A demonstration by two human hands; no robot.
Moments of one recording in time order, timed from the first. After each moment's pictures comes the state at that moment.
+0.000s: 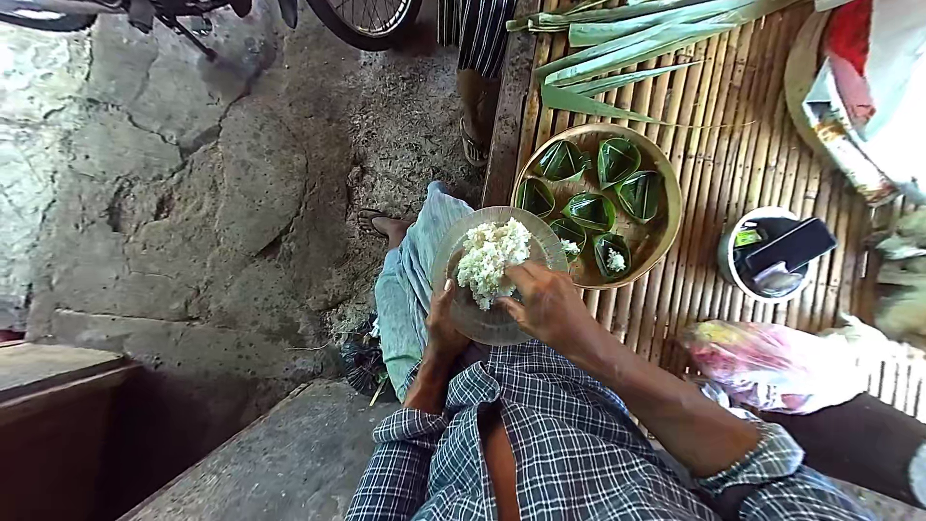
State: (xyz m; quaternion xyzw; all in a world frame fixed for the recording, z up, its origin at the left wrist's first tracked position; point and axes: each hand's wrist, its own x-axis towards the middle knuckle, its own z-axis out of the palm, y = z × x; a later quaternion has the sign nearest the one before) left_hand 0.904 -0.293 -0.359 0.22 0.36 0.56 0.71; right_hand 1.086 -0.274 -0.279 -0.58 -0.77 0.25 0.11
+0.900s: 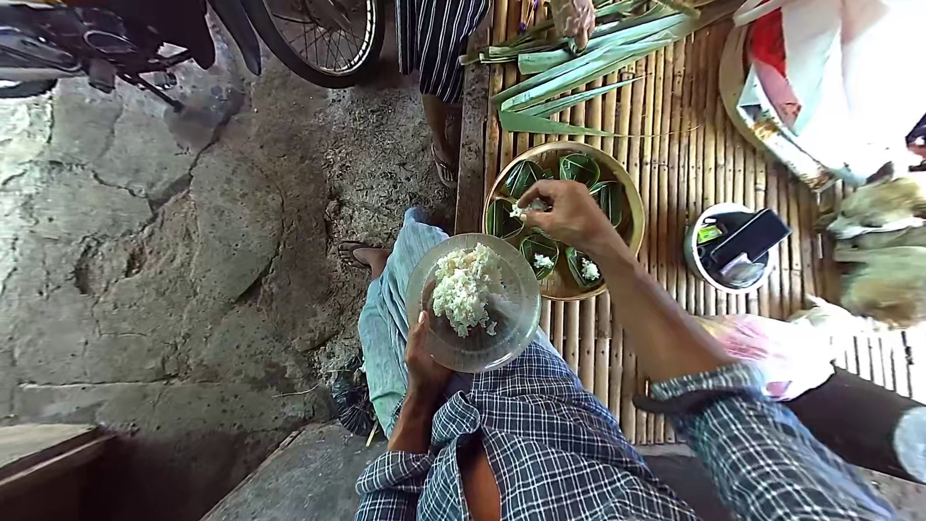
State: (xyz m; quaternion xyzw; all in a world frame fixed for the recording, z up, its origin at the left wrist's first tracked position) left_hand 0.907 -0.291 -0.354 0.21 0.37 0.56 0.71; right_hand 1.198 -0.138 -0.283 -0.63 -0.67 0.35 0.20
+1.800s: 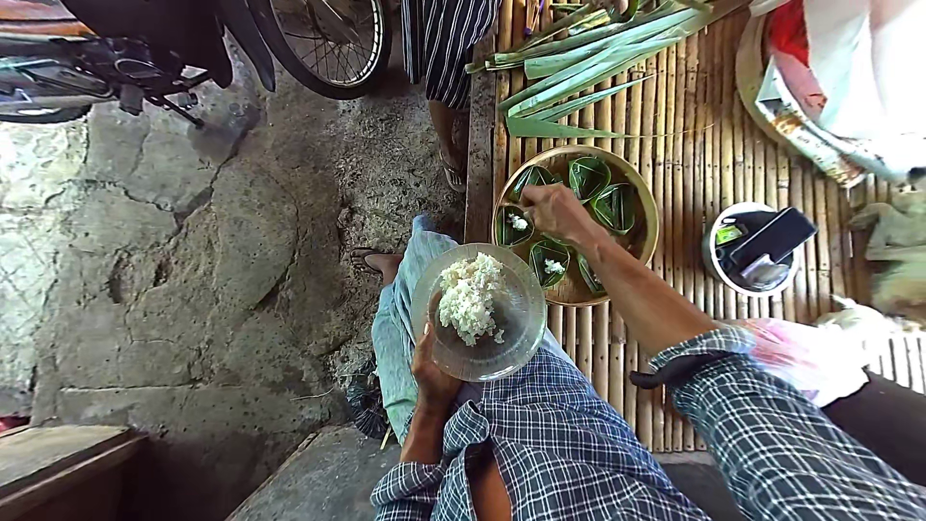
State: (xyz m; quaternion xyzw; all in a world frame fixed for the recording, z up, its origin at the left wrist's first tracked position) left_hand 0.900 -0.291 -0.359 0.17 0.33 0.58 0.73; right_hand 1.196 -0.097 -0.348 -0.62 -0.74 0.25 0.05
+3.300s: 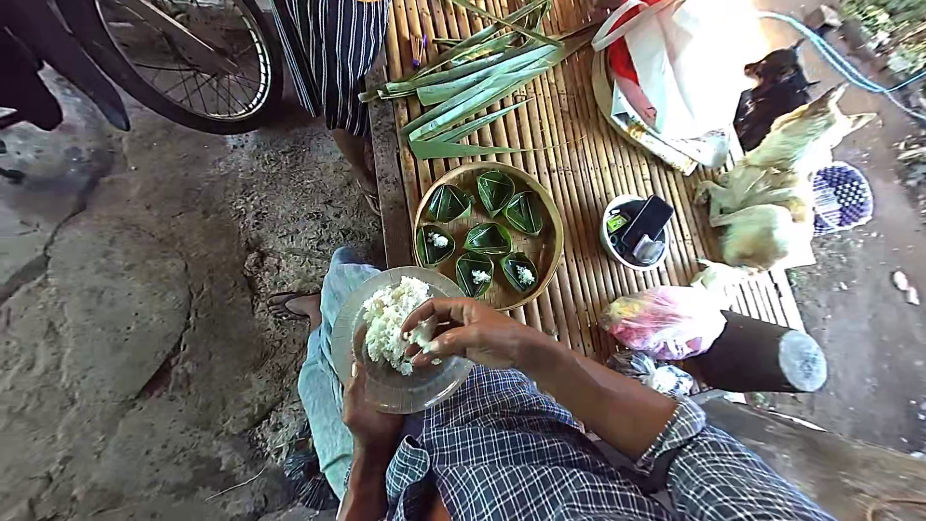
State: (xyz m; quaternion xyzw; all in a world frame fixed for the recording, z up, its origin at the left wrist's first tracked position) left_hand 0.909 -0.289 -0.347 0.25 0.32 0.57 0.72; right_hand 1.126 -0.251 -0.242 -0.36 -0.29 0.81 0.37
